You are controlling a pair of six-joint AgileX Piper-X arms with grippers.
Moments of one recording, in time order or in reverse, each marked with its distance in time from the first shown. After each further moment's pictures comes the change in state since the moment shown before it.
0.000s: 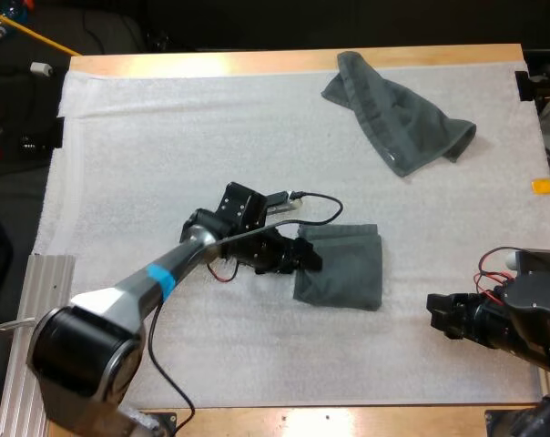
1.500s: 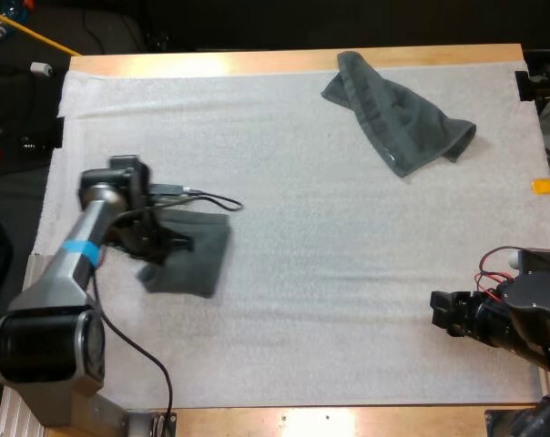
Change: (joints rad) left arm 0.526 -0.011 -0.167 0.581 -0.695 0.564; right arm 0.000 0.000 0.000 0.004 0.037 0.003
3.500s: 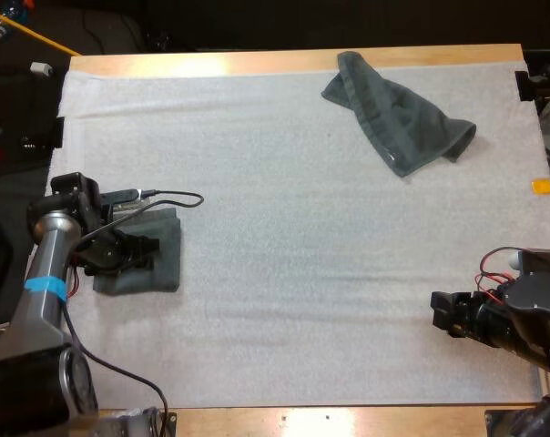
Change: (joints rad) left arm 0.163 -0.151 0.118 -0.058 0.107 -0.009; right arm 0.000 0.000 0.000 0.002 0.000 -0.011
